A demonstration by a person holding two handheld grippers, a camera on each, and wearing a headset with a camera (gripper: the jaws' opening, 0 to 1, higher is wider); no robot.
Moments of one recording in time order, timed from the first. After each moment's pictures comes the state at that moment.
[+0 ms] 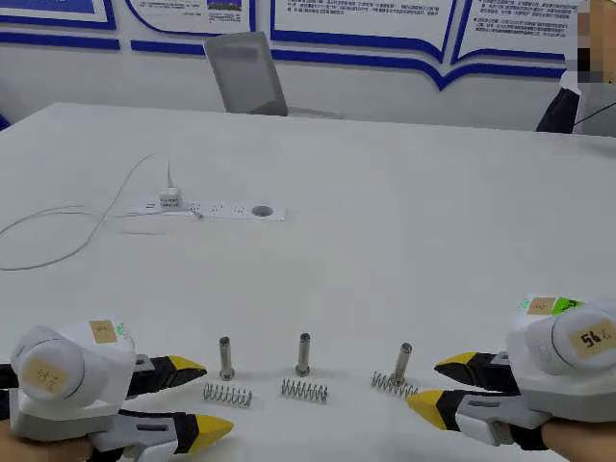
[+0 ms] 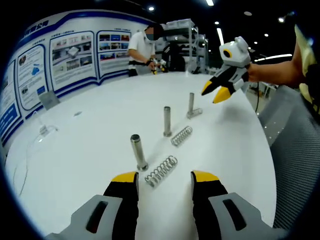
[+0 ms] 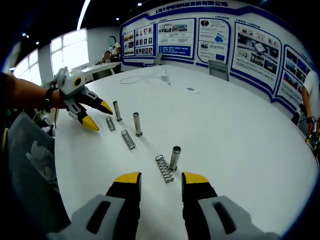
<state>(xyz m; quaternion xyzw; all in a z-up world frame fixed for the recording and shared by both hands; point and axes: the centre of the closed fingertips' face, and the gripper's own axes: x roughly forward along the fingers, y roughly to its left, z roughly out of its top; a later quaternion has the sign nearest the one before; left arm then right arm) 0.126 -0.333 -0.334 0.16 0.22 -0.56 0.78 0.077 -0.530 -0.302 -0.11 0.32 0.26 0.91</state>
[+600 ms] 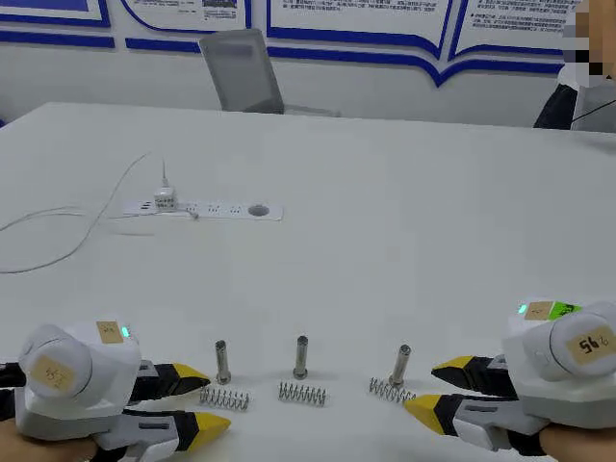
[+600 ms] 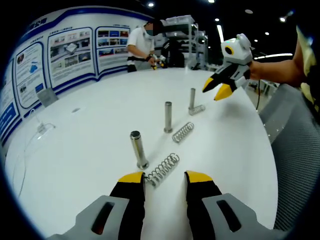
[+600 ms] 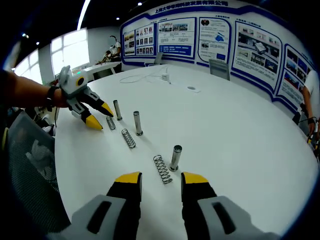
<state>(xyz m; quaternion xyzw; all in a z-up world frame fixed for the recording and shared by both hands) 0.127 -0.333 -0.342 0.17 0.24 -0.56 0.78 0.077 -0.528 -0.305 -0.11 0.32 0.26 0.90</state>
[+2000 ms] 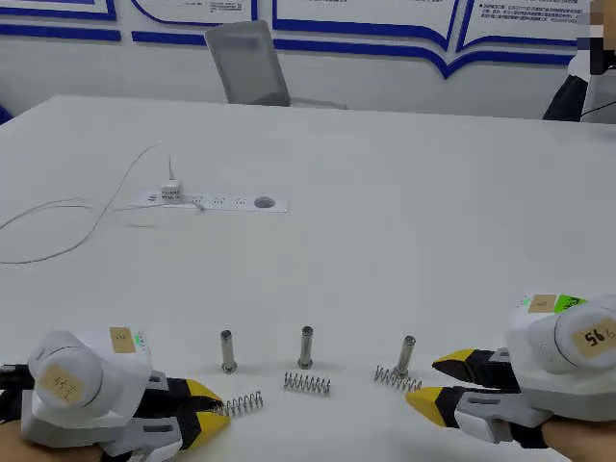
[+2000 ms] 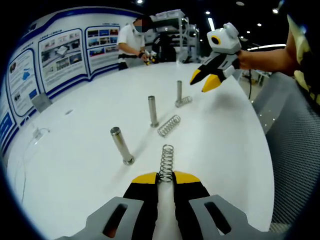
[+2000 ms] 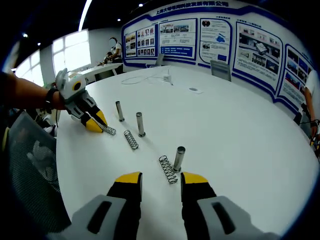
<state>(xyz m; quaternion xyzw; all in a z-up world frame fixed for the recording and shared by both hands) 0.106 -0.334 -0.347 0.20 0.24 -0.58 0.76 0.076 -0.523 -0.304 -0.10 0.31 0.27 0.90</state>
